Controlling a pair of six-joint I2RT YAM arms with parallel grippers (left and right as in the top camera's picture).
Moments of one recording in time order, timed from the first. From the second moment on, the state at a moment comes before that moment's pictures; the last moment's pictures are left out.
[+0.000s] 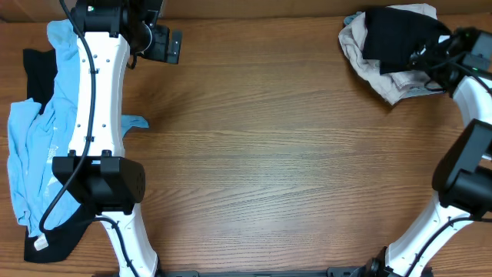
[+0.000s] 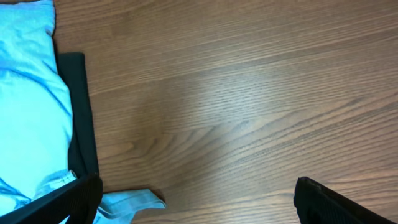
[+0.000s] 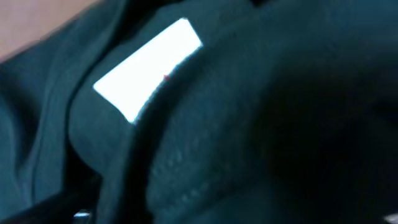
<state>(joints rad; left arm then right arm) -0.03 2.13 2.34 -1.30 0.07 0.12 -0.42 2.15 1.66 -0.31 -0.30 0.29</state>
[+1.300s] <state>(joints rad) -0.03 2.13 2.34 -1.31 0.07 0.12 -0.29 2.33 1.73 -0.10 -0.09 0.08</state>
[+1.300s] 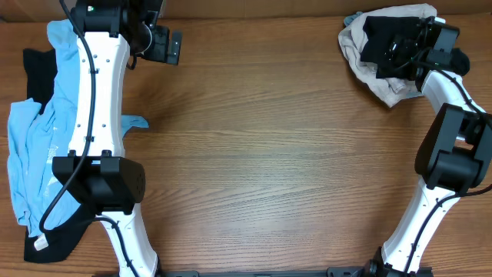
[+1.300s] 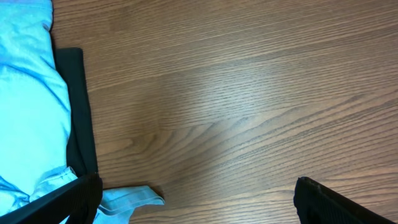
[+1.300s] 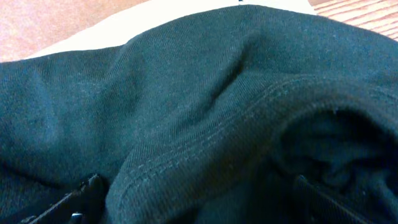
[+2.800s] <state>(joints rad) -0.03 2.13 2.34 -1.31 0.07 0.12 -0.29 1.19 1.78 -1.17 -0.14 0.12</state>
